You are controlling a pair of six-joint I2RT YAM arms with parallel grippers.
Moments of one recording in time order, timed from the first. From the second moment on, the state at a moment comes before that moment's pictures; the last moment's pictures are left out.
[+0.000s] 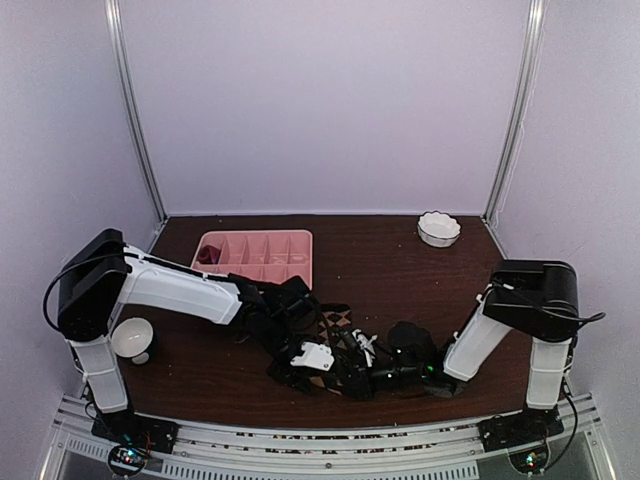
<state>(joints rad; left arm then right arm) -1.04 1.86 1.12 -0.46 0.45 0.92 1.05 1.98 0.49 1.04 -0.42 0.66</state>
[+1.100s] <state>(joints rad) -0.95 2.11 1.40 -0.70 0.65 0.88 1.08 1.52 0.18 0.85 -0.02 0.54</state>
